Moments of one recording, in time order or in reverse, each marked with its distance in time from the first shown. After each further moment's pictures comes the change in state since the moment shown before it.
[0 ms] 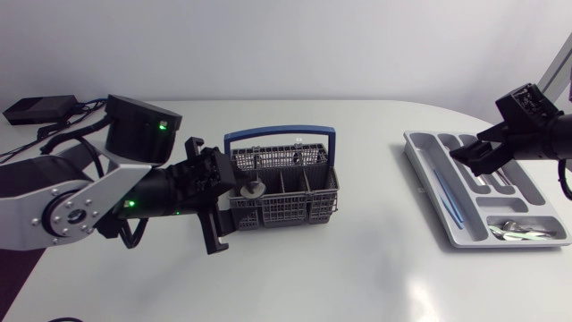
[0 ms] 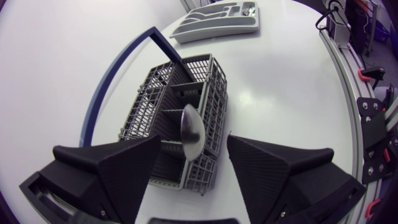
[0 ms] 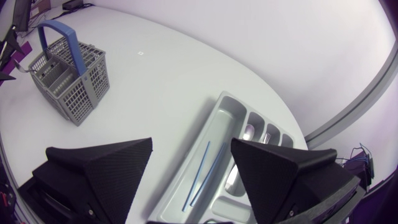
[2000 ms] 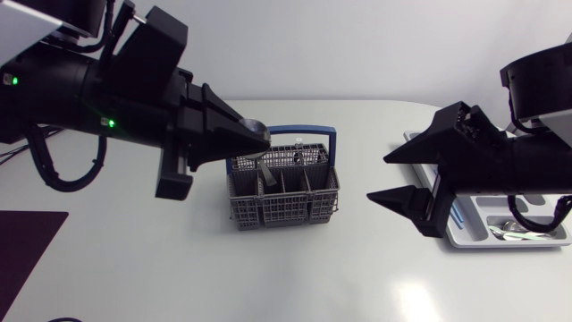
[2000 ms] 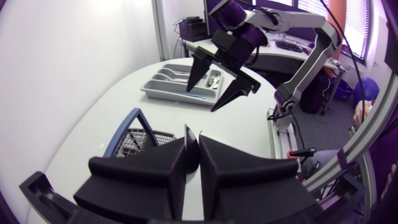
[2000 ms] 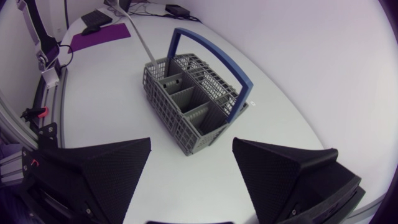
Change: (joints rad) left arm 0.035 -0.071 0.447 -0.496 0.431 -0.240; right arm 0.546 -0.272 -0.110 -0.148 -0.102 0.033
